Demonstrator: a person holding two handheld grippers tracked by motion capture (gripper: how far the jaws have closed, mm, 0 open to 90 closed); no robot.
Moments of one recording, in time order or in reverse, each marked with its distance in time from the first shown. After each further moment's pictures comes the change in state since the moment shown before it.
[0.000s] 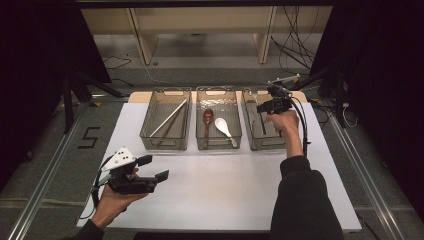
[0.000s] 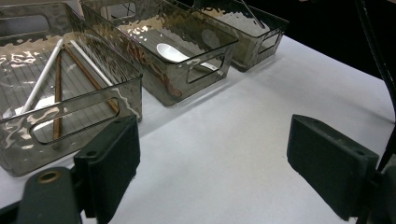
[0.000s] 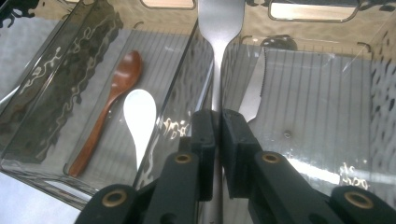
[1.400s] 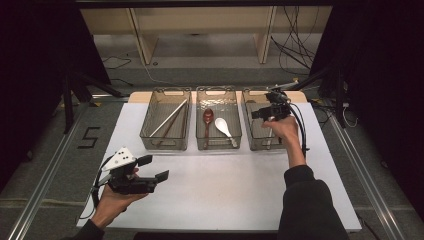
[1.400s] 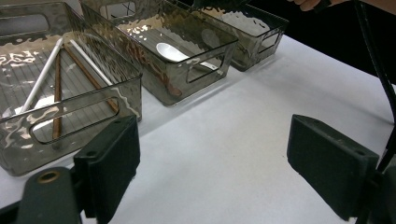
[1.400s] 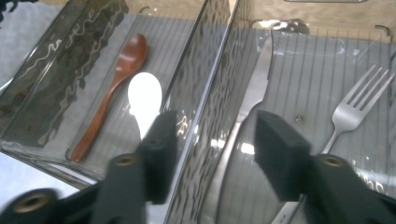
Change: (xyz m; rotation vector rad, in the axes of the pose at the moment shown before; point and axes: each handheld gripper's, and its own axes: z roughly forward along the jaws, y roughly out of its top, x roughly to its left) left arm 0.000 0.000 0.000 0.004 -0.001 0.001; right arm 0.005 -0.017 0.002 0.012 0.009 -0.018
